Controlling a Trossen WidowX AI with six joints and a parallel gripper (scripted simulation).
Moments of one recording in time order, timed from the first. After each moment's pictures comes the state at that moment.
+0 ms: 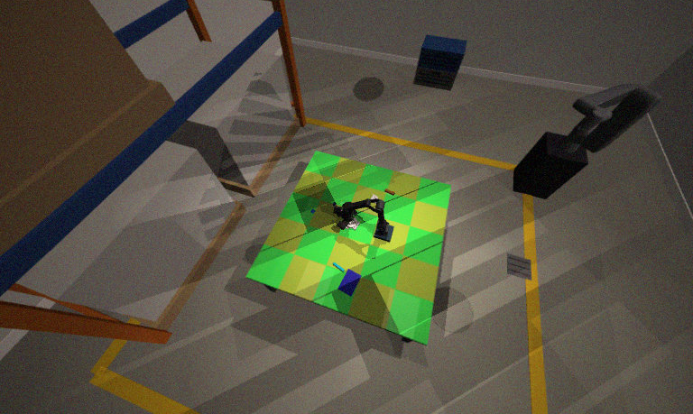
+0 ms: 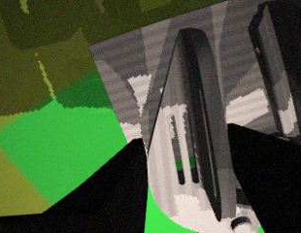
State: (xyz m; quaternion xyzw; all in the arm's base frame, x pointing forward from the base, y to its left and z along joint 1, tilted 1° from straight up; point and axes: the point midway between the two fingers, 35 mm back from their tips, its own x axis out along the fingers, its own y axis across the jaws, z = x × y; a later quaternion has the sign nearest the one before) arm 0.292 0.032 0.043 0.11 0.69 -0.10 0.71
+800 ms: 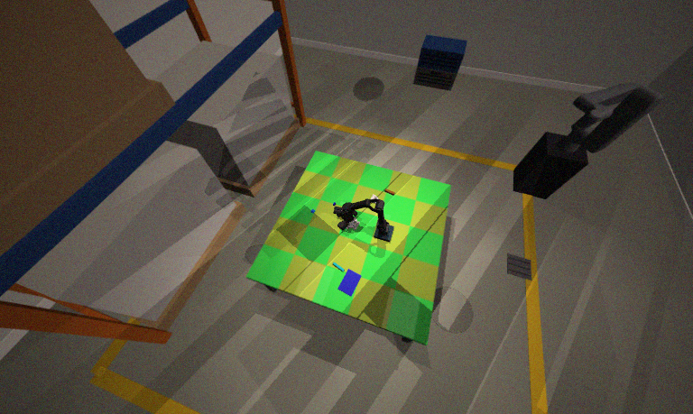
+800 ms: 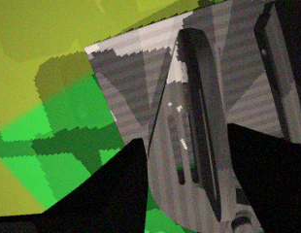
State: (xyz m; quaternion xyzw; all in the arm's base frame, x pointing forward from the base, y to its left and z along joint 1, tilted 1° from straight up) arm 0.292 0.032 0.036 0.11 0.69 -0.10 0.71
